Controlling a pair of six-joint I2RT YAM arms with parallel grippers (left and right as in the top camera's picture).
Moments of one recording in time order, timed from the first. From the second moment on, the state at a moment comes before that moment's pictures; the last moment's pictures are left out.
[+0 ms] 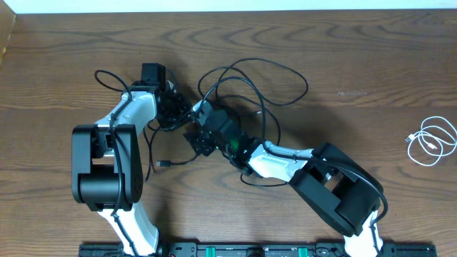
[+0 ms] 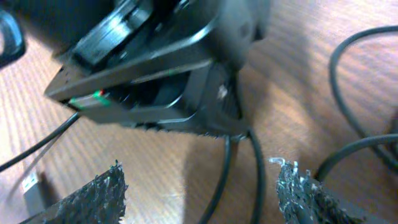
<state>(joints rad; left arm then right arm) -0.02 1.96 1.17 -0.56 0.40 -0.59 0.88 2.05 1.08 0.39 -0.04 0.22</state>
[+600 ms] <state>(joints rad) -0.02 1.96 1.17 -0.55 0.40 -0.59 0.88 2.12 1.08 0.43 0.02 0.25</state>
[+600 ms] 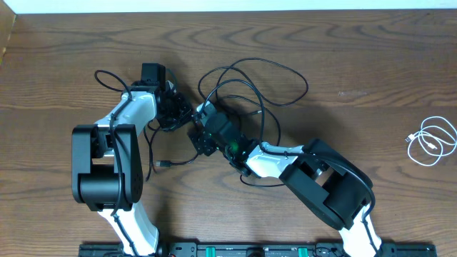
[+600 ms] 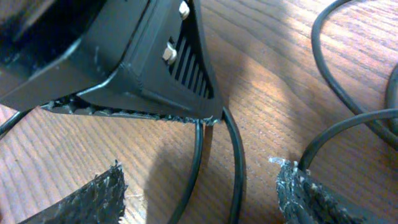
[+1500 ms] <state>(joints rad) -0.02 1.97 1.17 -0.54 0.44 -0.59 0.88 2.12 1.10 0.33 0.04 0.28</state>
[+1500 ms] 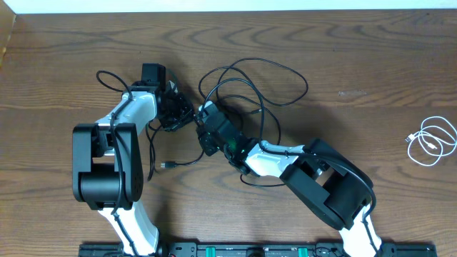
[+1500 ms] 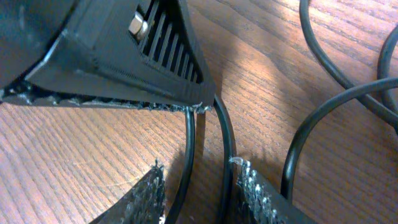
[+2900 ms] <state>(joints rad) 0.07 2.03 1.13 -0.52 0.95 -0.32 0.87 2.10 1.13 0.22 0.01 0.44</state>
